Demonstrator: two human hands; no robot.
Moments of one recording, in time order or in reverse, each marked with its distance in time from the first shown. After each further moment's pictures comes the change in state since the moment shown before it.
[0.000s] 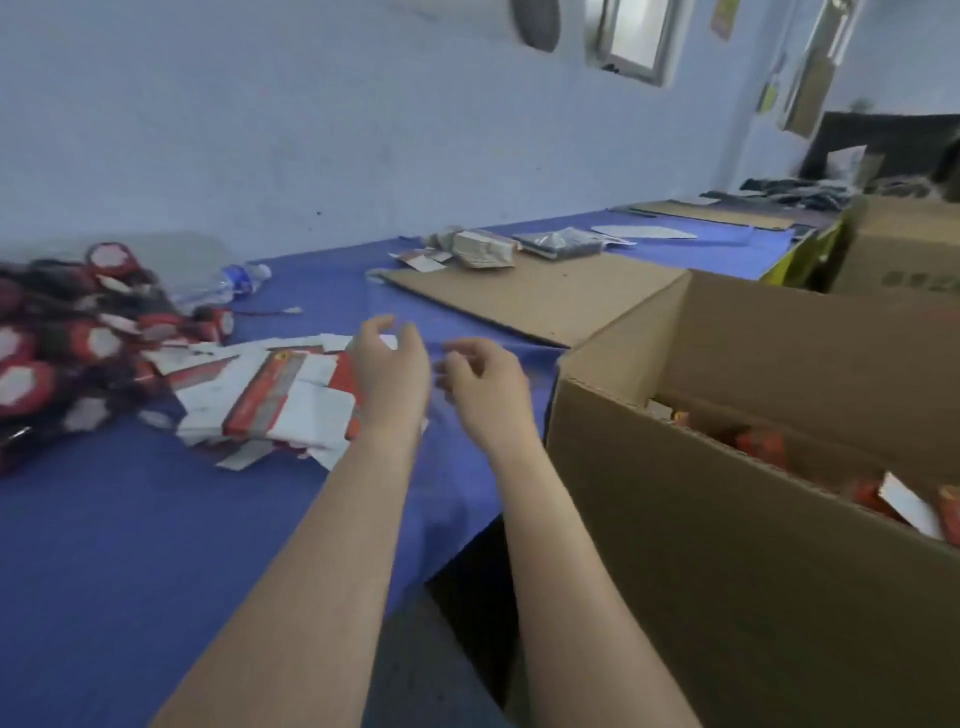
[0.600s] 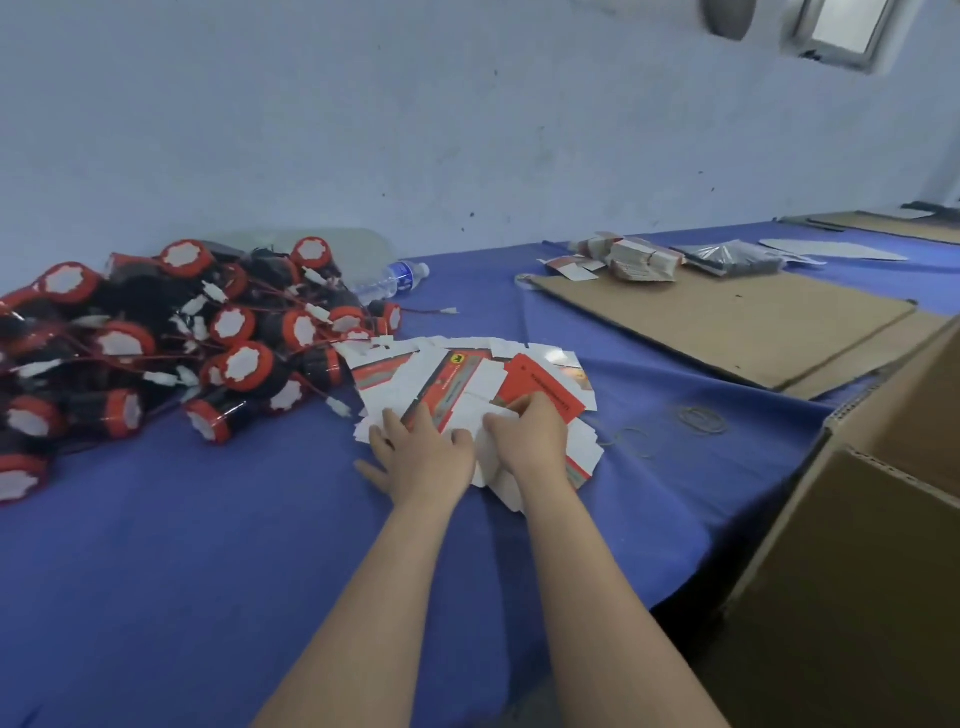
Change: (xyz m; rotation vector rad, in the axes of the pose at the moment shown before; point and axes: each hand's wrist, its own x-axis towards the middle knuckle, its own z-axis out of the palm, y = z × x) left_hand 0.064 -0.096 -0.110 0.879 0.001 -0.193; right_hand 0.033 0.029 0.147 -0.170 -0.144 0.217
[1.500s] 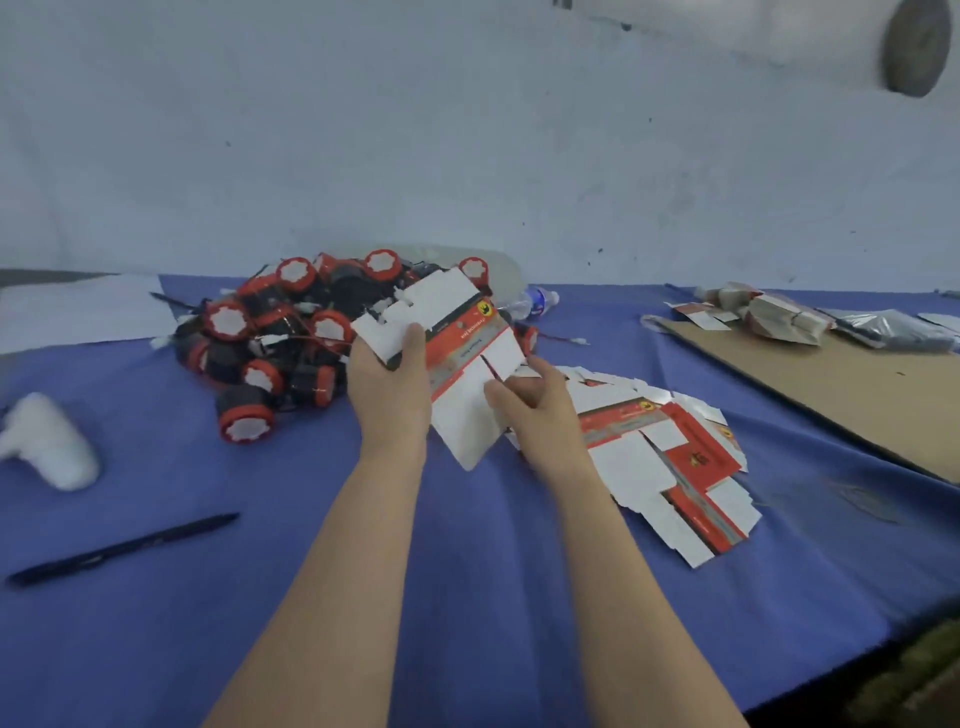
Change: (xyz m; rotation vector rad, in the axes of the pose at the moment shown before) left_hand 0.010 -0.082 -0.162 -1.182 0.518 0.119; right_hand -0.074 -0.091 0.080 0.467 -0.443 -0.365
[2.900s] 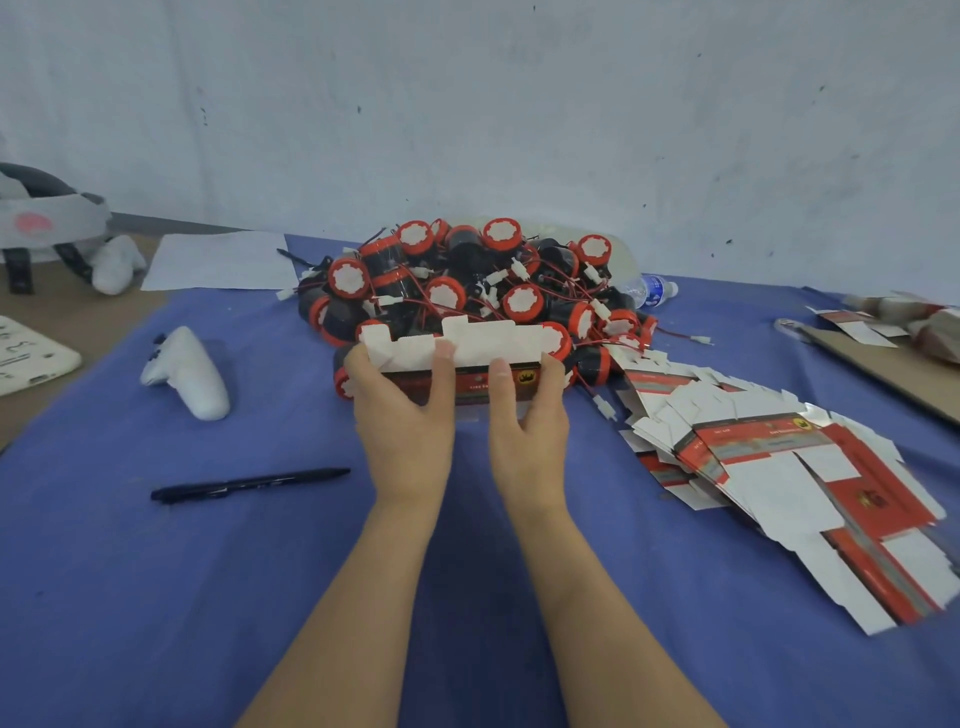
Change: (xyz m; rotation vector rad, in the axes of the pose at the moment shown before) left_hand 0.018 -0.054 -0.089 0.392 0.269 0.342; right_hand -0.017 0.040 0.117 0.056 0.024 -0.261
